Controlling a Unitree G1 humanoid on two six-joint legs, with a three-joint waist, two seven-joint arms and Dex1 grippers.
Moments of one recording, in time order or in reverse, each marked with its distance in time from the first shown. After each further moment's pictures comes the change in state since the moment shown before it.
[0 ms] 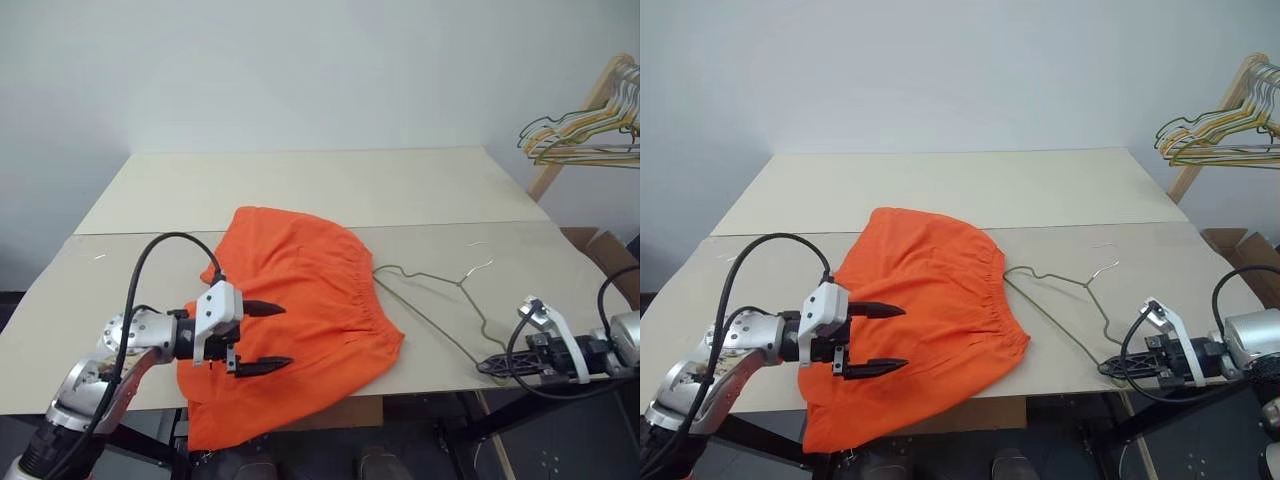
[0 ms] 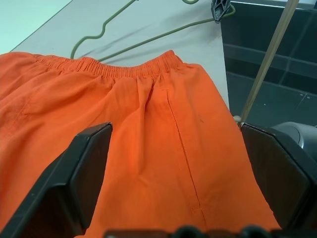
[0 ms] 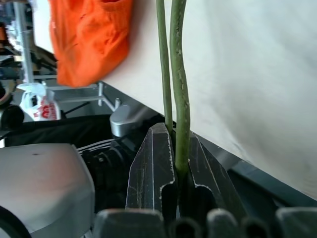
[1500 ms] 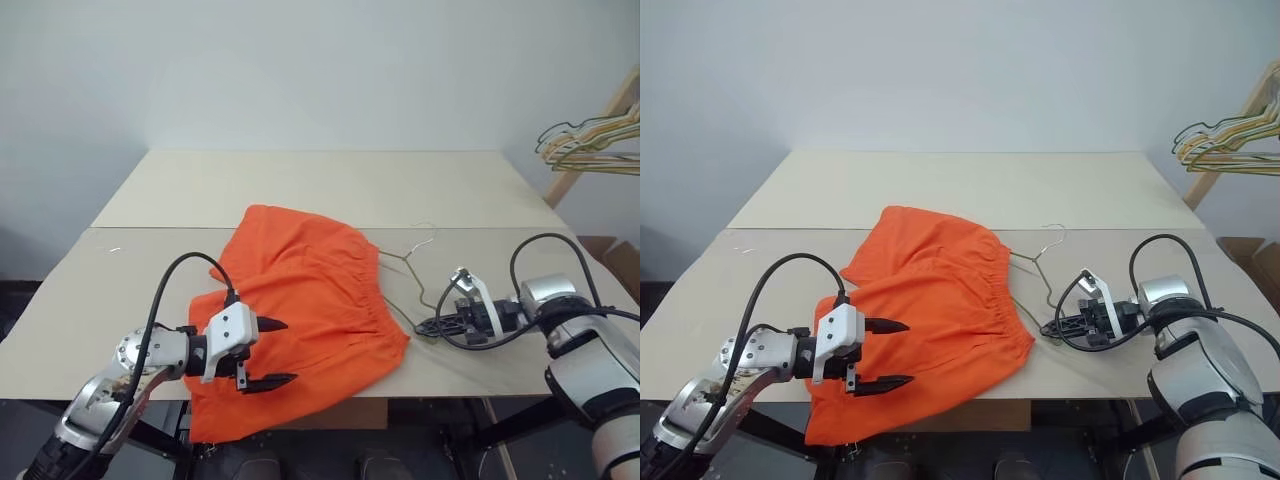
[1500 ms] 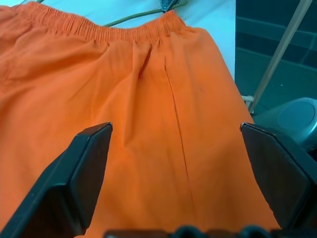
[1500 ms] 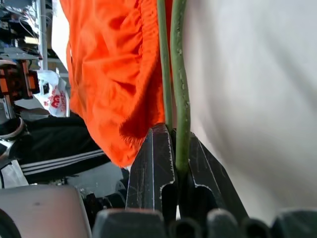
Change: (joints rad) left arm 0.067 -0.004 -0.070 -0.059 0.123 -0.001 0.082; right arm -0.467 0.388 0.295 0.623 -0.048 -0.231 0.007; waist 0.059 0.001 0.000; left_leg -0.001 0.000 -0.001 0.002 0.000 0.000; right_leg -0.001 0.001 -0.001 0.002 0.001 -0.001
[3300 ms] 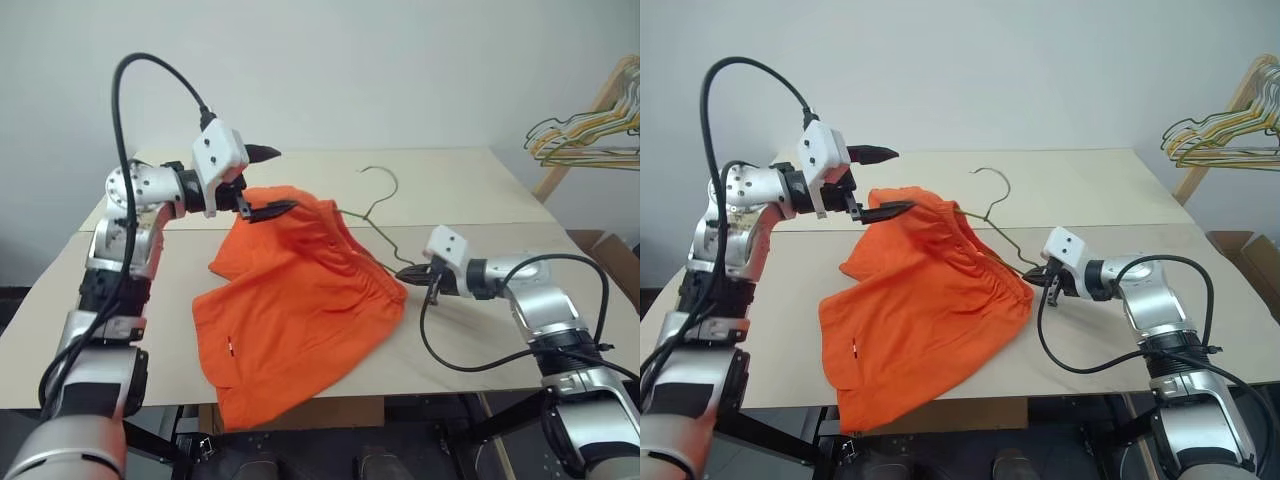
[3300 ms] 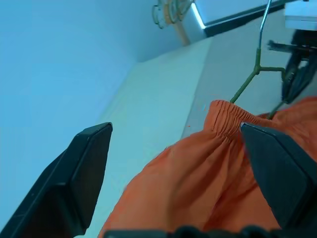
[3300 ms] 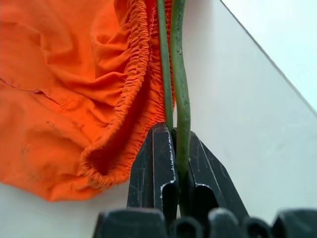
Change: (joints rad) left arm -0.944 -0.142 0.023 0.855 0.115 -0.287 -0.172; right arm 0.330 0.063 -0.496 -0.852 -0.494 -0.707 -0.481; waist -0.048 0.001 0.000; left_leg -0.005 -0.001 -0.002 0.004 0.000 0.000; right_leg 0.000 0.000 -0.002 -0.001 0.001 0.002
